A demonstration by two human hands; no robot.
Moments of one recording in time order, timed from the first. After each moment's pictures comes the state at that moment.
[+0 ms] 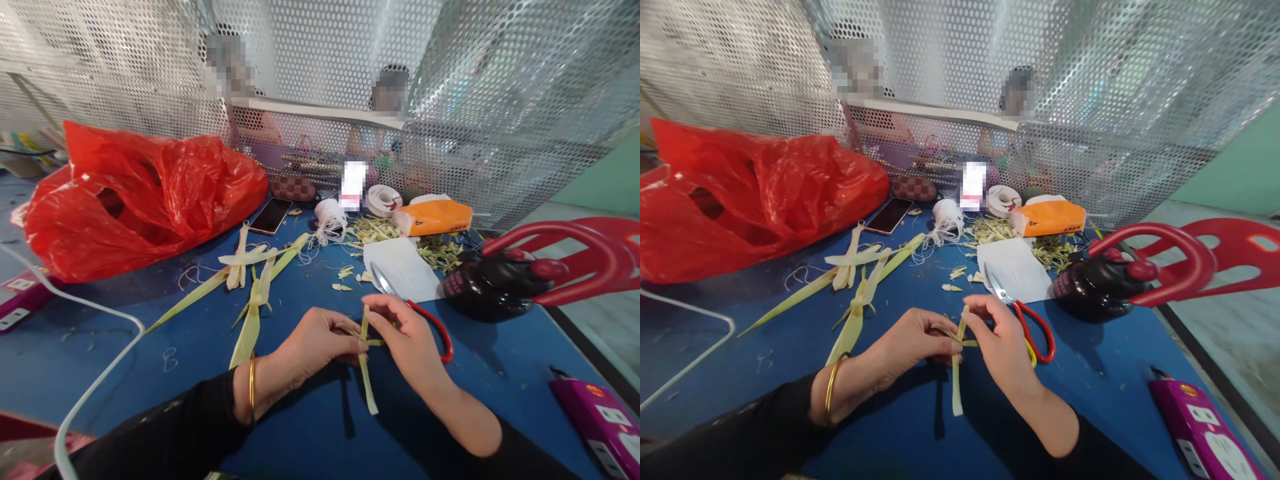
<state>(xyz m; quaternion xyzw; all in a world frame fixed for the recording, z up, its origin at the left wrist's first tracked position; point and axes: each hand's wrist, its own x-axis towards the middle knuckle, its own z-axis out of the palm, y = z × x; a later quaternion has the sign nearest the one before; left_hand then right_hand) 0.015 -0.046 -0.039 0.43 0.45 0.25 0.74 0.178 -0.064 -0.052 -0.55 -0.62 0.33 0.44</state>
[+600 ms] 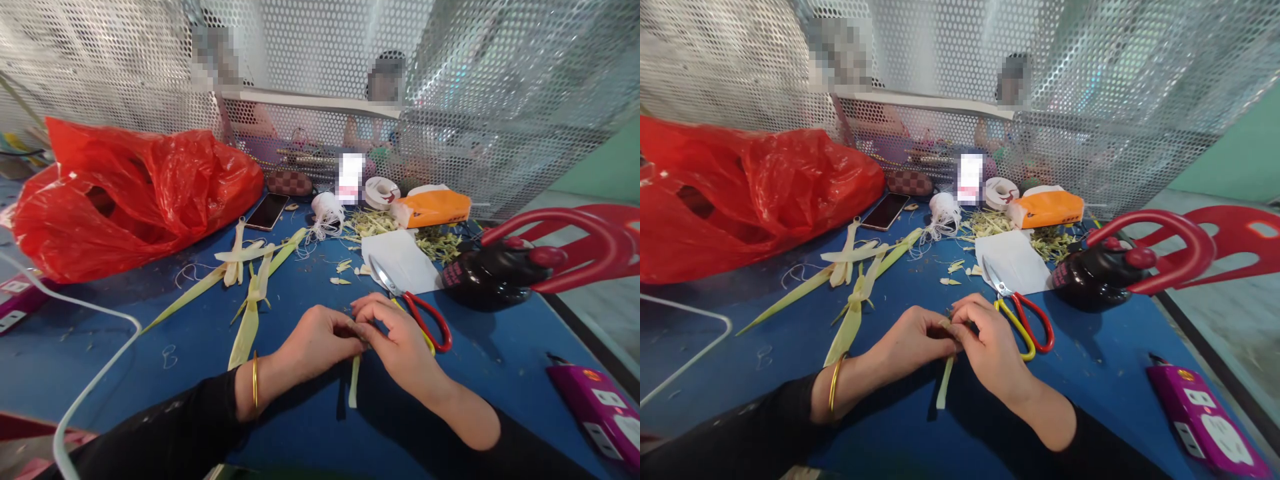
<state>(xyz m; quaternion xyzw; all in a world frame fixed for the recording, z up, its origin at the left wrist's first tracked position) 0.012 -0.049 -0.049 0.63 0.42 0.23 0.61 0.174 -0.070 -0.046 -0.48 -0.72 0.31 0.39</state>
